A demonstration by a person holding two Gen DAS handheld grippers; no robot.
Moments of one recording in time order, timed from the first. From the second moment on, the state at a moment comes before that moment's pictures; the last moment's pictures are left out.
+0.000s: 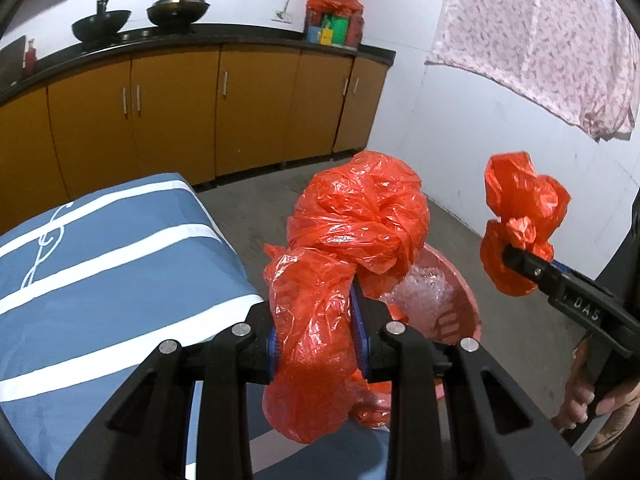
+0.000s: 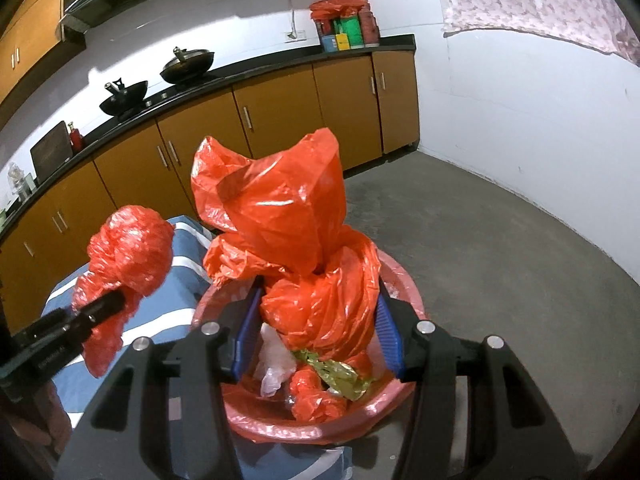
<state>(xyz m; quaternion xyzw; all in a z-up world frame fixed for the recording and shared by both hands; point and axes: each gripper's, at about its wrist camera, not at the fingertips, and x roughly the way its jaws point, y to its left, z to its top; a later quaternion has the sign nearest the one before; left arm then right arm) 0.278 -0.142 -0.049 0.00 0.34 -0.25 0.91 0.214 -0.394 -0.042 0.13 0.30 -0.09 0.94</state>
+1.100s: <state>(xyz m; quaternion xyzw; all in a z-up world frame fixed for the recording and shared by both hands) 0.294 -0.181 -0.088 0.03 0.37 -0.27 0.89 0.240 -0.401 -0.067 0.17 0.31 -0.08 0.93</state>
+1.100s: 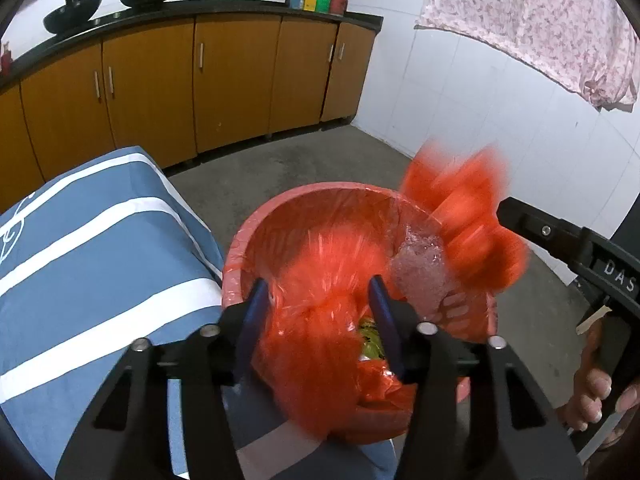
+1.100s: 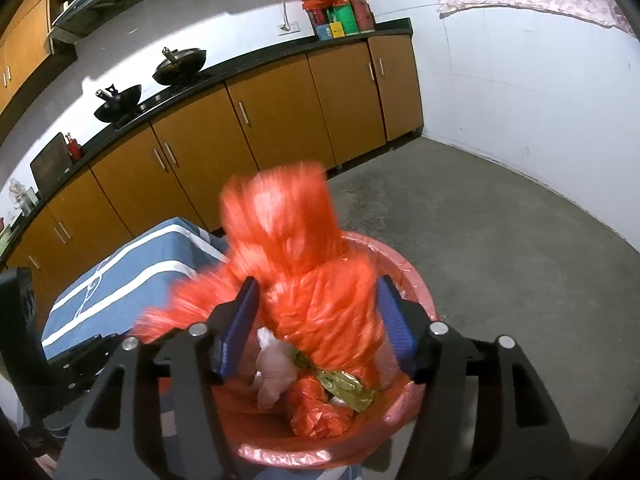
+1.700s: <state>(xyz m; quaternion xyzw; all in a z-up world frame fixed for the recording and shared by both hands) 0.198 -0.069 -0.019 0.01 0.25 -0.19 0.95 0.133 -0.343 0.000 0.06 0.18 -0.15 0.97</state>
